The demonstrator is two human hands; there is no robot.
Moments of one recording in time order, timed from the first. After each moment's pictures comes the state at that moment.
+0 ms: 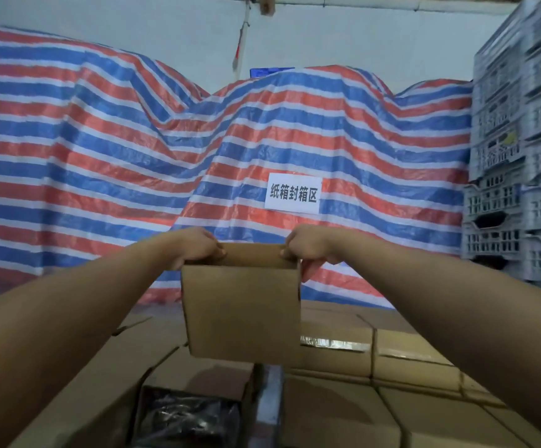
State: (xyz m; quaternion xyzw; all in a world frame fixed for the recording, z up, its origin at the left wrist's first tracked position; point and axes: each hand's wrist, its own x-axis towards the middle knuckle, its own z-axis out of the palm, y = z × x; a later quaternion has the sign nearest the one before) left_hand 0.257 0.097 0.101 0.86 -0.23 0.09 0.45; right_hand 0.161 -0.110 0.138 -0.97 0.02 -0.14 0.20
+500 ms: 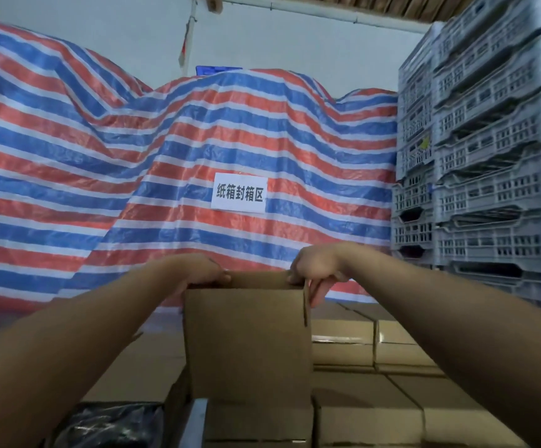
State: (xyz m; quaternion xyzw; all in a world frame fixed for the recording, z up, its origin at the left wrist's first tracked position) left_hand 0.193 -0.016 0.086 0.88 -0.28 -0.01 0.40; right_hand 0.068 -0.211 0.118 -0.96 0.14 -0.06 0.25
